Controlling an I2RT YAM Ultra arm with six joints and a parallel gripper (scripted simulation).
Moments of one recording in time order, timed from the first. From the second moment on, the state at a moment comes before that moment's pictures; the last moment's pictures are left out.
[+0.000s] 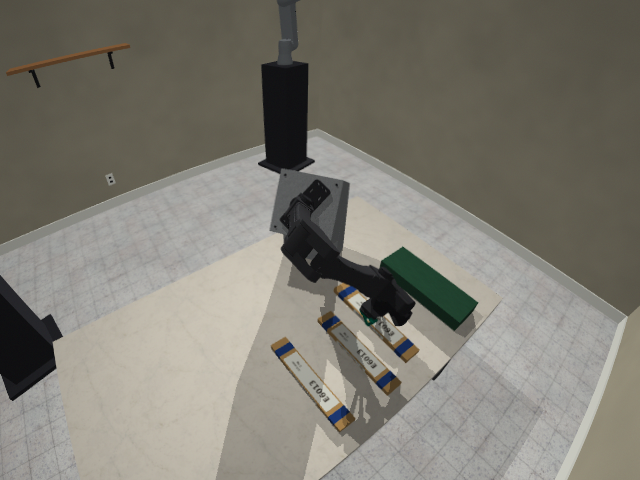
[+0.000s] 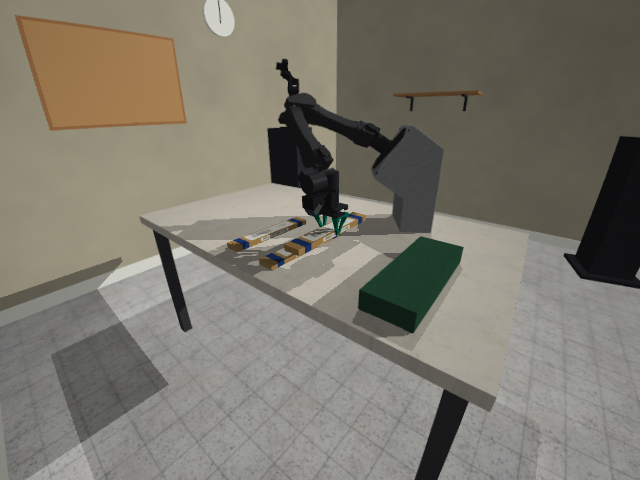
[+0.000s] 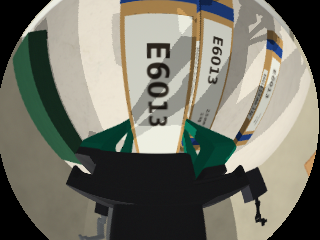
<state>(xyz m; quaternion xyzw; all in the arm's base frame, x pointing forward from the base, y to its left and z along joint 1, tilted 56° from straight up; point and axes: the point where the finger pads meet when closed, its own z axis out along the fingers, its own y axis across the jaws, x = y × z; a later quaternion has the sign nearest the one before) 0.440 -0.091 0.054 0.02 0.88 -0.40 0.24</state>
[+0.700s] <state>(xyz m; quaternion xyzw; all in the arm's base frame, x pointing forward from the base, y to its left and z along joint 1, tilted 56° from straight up) 0.444 -0.086 0.057 0.03 0.88 -0.40 0.24</state>
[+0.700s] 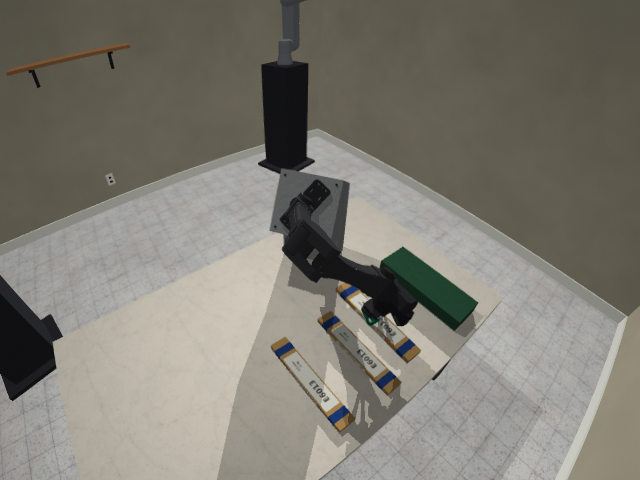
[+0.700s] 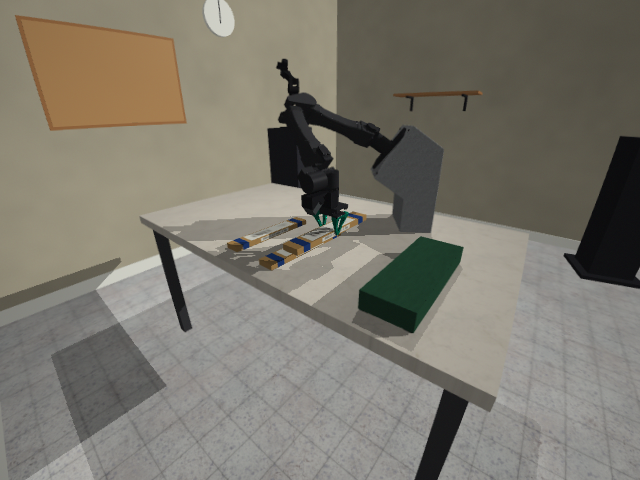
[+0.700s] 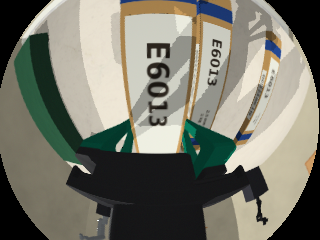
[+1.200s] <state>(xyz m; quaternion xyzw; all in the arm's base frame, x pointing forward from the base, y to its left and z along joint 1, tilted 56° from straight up) 0.444 -0.083 0.058 0.03 0.88 -0.40 0.24</state>
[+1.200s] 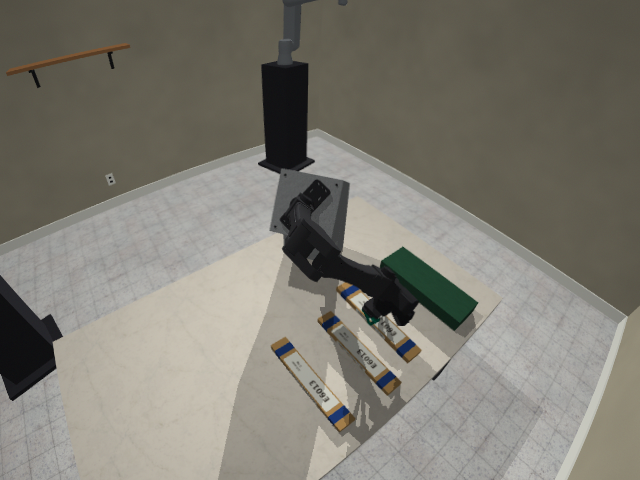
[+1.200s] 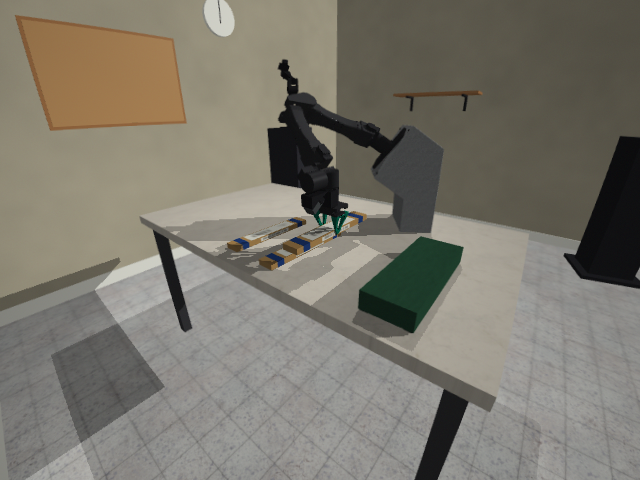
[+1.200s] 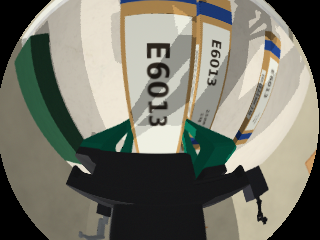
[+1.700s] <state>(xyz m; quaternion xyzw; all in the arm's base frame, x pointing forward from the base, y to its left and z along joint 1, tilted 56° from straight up) 0.444 -0.082 0.060 0.03 0.88 -0.40 0.24</state>
